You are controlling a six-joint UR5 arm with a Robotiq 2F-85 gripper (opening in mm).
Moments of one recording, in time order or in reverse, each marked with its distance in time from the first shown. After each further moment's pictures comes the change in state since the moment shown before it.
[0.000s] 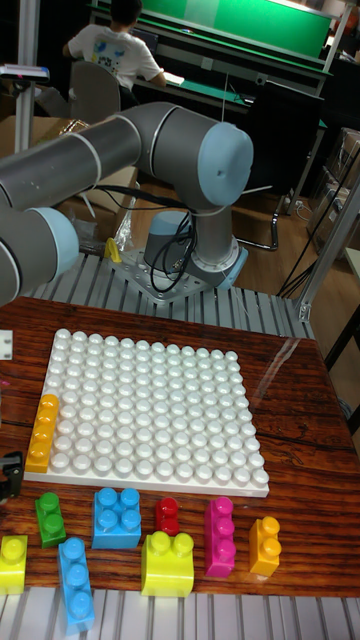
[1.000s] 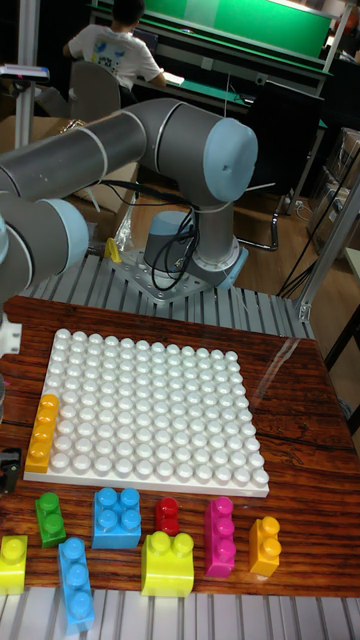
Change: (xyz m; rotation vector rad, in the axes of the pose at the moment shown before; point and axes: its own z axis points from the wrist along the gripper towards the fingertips) arm 0.009 -0.003 -0.024 0.051 0.019 0.091
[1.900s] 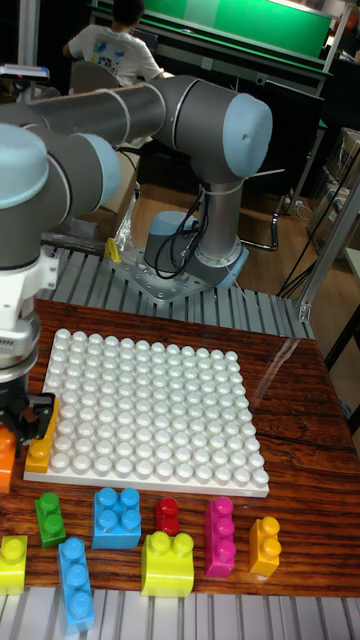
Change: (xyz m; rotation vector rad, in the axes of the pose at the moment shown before) arm 0.045 0.038 -0.061 -0.020 0.031 0.058
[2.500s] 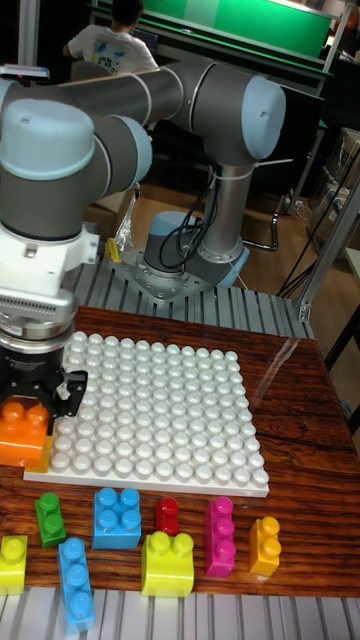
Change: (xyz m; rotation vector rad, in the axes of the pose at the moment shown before) arm 0.023 0.036 -0.012 0.007 -0.018 0.071
